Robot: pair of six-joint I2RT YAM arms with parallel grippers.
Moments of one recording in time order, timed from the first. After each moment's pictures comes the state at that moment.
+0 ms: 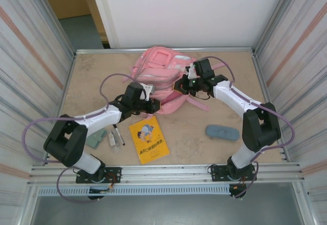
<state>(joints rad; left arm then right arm) -0.58 1.52 0.82 -0.01 0.38 -0.42 0.42 1.64 1.23 -0.38 -0.58 0.78</state>
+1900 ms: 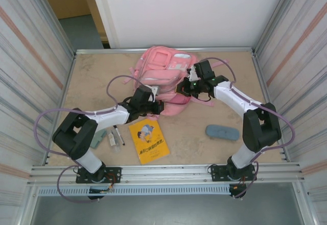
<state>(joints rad) -0.66 1.59 0.83 0.07 0.20 -0.50 0.39 1.63 1.21 -0.45 -0.53 0.69</state>
